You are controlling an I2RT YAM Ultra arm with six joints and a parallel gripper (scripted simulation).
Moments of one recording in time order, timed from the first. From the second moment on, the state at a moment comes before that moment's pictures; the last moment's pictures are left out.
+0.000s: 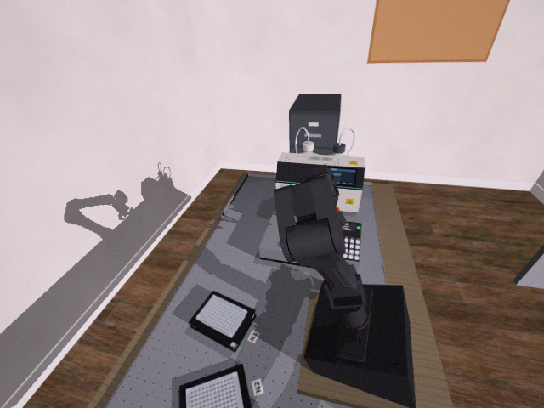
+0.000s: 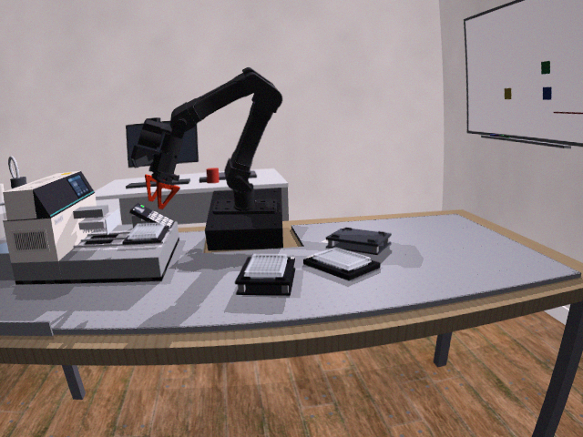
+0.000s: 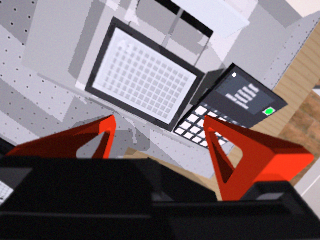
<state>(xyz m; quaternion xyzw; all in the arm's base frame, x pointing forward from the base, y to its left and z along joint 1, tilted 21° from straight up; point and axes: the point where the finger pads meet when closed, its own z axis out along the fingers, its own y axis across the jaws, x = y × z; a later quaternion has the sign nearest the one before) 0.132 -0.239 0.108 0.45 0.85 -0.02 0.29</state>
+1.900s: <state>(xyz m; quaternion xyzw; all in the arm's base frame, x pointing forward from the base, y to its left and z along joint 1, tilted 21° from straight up) 0.162 -0.262 0.133 -0.08 0.98 0.00 0.18</state>
